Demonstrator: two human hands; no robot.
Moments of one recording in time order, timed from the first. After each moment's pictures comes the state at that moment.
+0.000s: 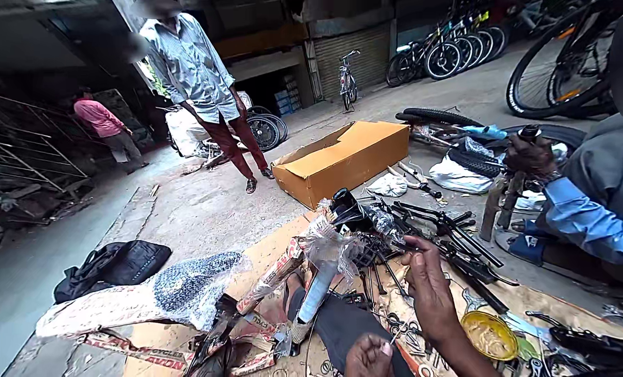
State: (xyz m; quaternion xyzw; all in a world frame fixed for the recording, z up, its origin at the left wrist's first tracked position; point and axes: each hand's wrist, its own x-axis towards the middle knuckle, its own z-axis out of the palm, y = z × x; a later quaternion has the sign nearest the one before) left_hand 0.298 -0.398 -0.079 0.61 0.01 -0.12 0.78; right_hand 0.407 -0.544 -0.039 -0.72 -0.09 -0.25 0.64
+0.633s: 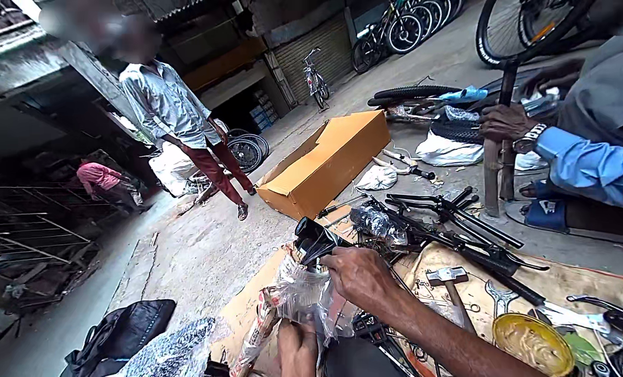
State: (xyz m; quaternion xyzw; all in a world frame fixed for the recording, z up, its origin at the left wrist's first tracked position) left_hand 0.496 -0.334 -0.084 0.34 0.28 0.22 0.87; right_hand 0.539 -0.514 -0.028 -0.89 -0.24 -0.25 0.29
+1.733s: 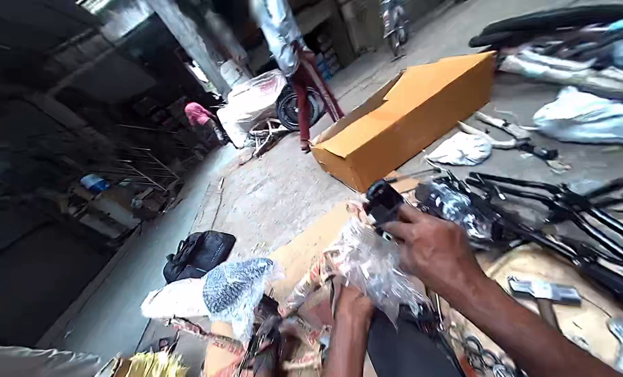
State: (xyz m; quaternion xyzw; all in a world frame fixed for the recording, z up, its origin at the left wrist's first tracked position) left_hand 0.481 -0.340 -0.080 0.72 0.22 0.06 0.66; right_hand 0.546 -0.502 -0.025 -0.87 -0.27 -0.29 0.30
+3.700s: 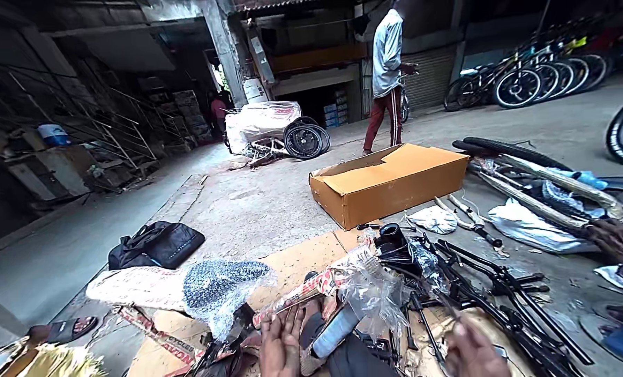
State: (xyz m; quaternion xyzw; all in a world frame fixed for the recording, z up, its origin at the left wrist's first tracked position) left_hand 0.405 -0.242 -0.082 0.26 0.21 0.34 0.88; right_hand 0.427 -0.532 -0.068 -0.64 -0.02 -0.12 0.76
